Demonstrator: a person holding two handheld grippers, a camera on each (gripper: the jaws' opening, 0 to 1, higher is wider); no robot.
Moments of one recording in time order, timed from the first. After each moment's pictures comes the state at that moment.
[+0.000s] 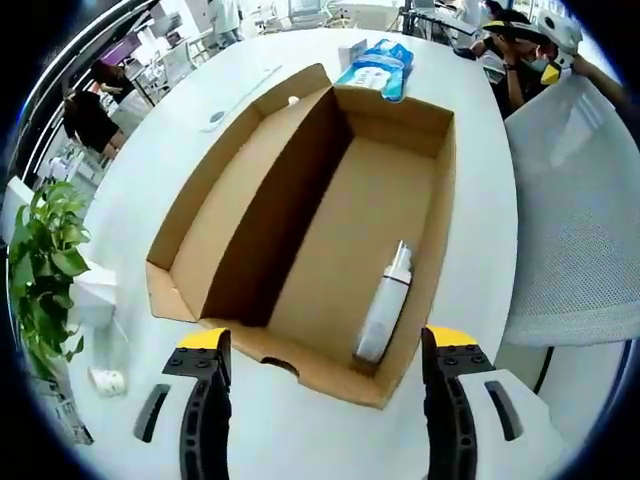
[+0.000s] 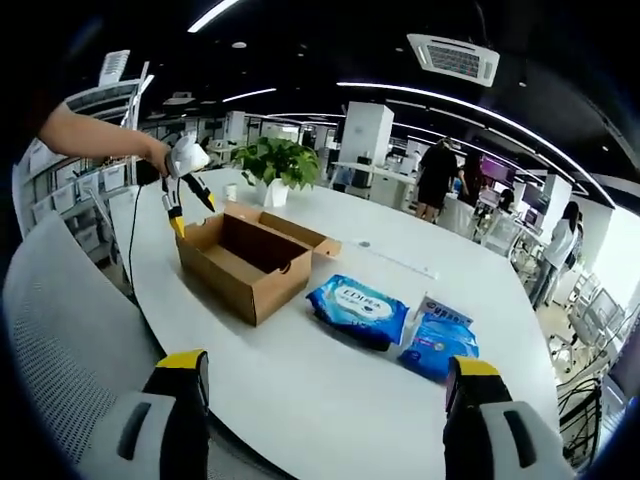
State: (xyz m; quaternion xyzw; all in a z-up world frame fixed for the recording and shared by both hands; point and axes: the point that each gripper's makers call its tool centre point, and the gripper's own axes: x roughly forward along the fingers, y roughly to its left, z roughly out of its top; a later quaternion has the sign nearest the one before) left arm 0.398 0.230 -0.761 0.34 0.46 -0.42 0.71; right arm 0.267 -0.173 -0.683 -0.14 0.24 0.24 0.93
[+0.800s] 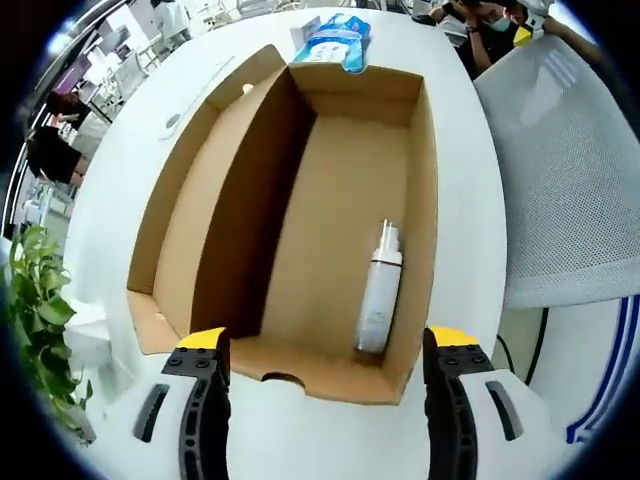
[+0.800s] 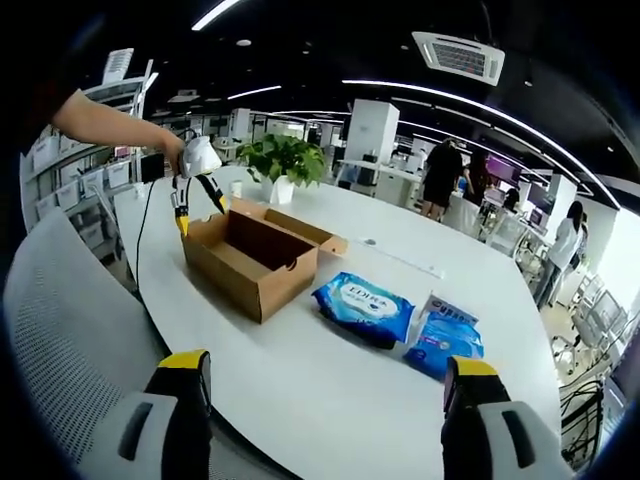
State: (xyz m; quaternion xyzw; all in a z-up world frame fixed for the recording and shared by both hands) left arm 0.402 0.226 -0.773 0.39 0.47 -0.47 0.63; right arm 0.266 -0.170 -0.684 -0.14 0.25 0.25 0.92
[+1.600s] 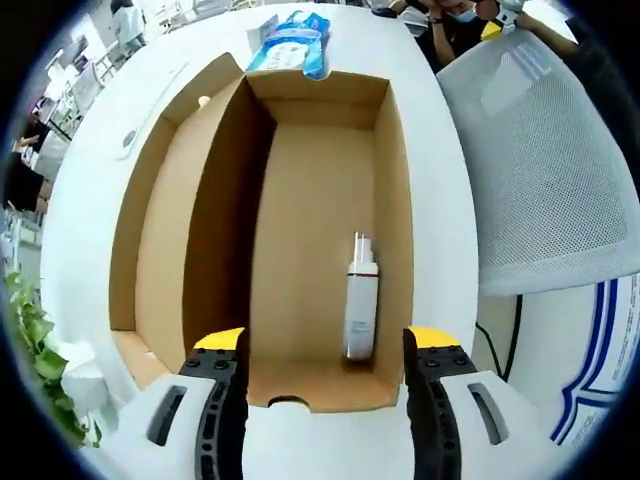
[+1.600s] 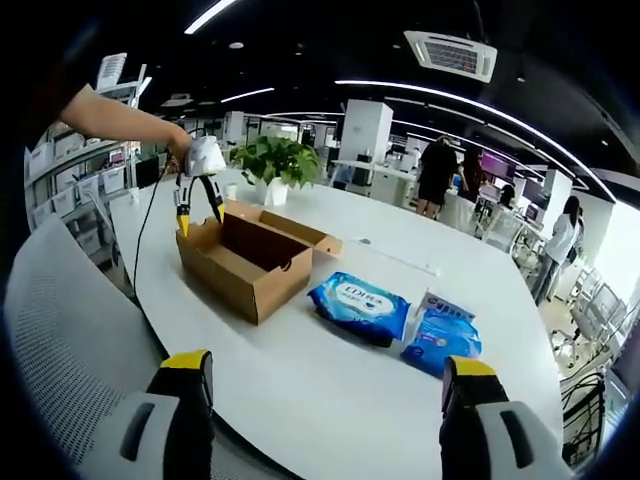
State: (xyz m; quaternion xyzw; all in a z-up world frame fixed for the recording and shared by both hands) left arm 0.396 0.211 -0.775 0.41 0.49 -0.53 0.56; right arm 0.267 -0.176 -0.685 -0.13 0.25 0.24 0.93
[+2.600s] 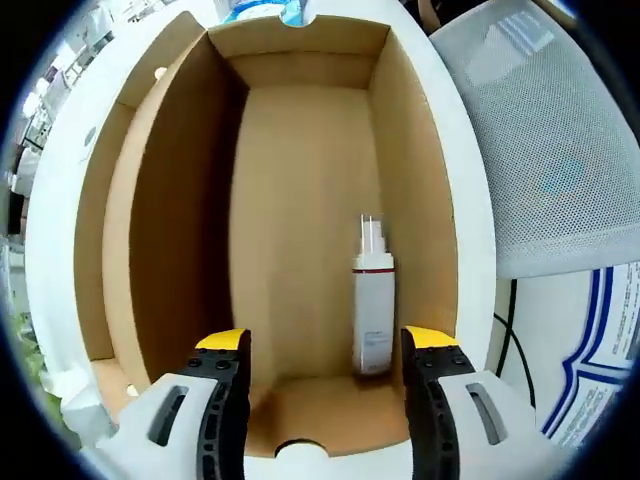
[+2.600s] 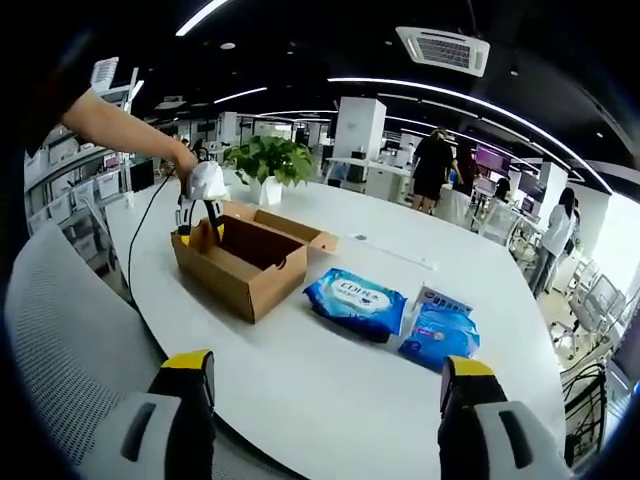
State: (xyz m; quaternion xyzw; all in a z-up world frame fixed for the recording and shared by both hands) left arm 0.390 0.205 -0.821 0.43 0.51 -0.55 0.50; right arm 0.268 -0.181 -0.688 -0.12 0.26 0.23 0.93
